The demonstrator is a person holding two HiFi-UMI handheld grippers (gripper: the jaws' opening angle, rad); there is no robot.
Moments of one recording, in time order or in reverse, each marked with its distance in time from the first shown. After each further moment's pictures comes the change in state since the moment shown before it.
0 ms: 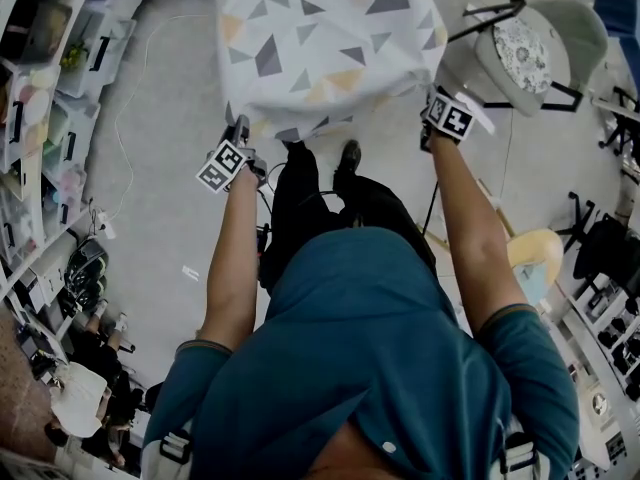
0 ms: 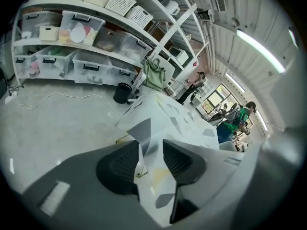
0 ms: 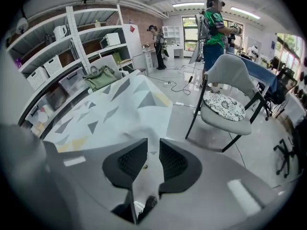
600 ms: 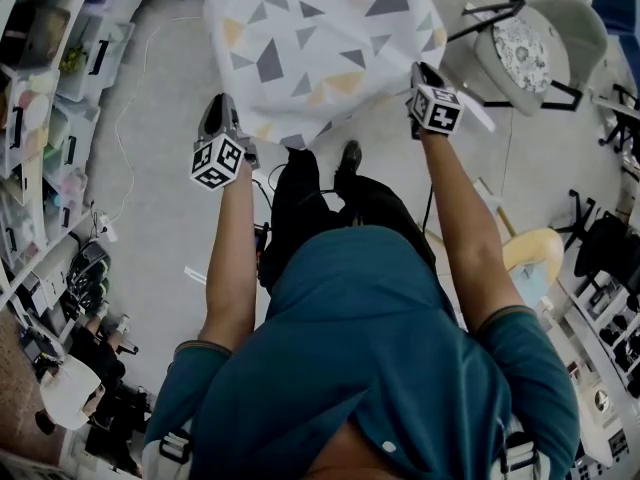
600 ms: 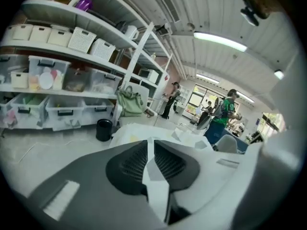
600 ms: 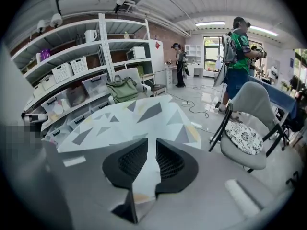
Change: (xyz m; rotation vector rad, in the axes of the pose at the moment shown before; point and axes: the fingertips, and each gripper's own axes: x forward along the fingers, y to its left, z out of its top) left arm -0.015 -0.086 0.103 0.348 -0.275 -0.111; right arm -0.015 0.085 0.065 -0.208 -0.183 0.132
